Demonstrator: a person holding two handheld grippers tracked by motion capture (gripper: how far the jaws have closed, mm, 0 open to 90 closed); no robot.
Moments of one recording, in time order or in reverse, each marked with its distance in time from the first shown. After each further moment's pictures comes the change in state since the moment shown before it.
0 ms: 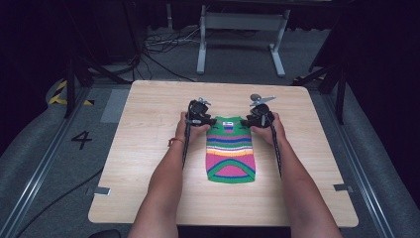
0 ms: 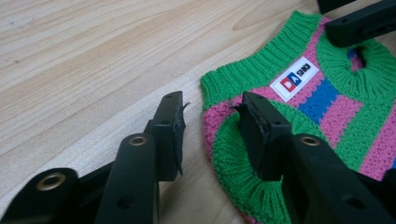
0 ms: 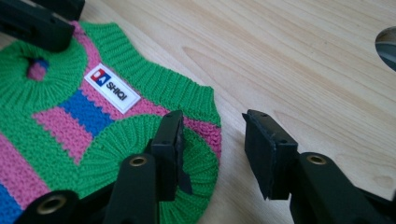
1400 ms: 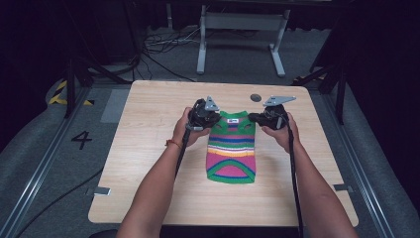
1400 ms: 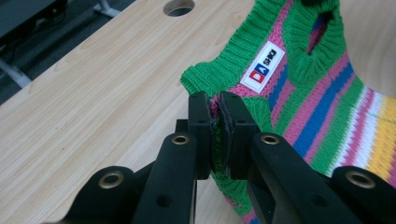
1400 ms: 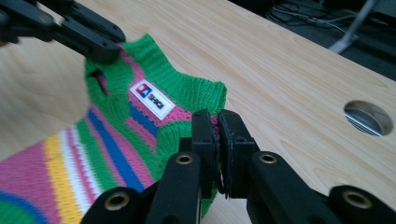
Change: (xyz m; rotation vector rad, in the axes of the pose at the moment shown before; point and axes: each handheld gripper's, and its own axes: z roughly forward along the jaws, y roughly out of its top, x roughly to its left) left arm -0.063 0.013 -0.069 -0.096 0.043 0.379; right arm 0.025 0.003 -0.088 -0.202 0.091 -0.099
